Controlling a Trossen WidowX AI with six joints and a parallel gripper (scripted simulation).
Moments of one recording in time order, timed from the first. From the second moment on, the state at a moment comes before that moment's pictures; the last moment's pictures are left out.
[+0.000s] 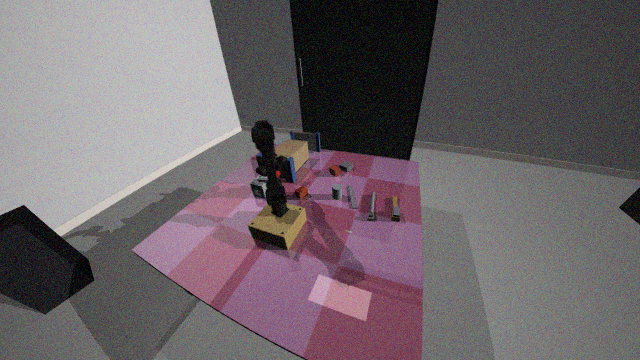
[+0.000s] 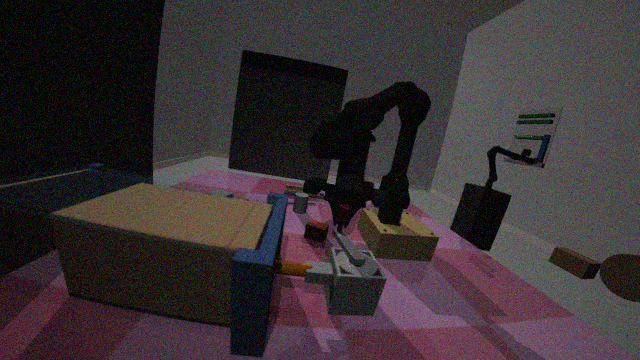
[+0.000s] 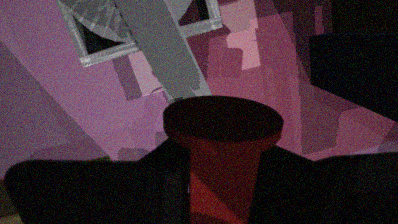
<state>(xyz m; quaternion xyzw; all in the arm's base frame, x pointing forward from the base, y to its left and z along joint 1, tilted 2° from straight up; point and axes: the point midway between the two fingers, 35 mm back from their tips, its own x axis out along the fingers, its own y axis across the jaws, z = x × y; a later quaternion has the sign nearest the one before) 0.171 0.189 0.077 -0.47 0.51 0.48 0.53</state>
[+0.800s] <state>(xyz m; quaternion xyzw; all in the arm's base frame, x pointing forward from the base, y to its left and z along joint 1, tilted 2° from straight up) 0.192 0.201 0.079 -0.47 0.52 0.48 0.53</state>
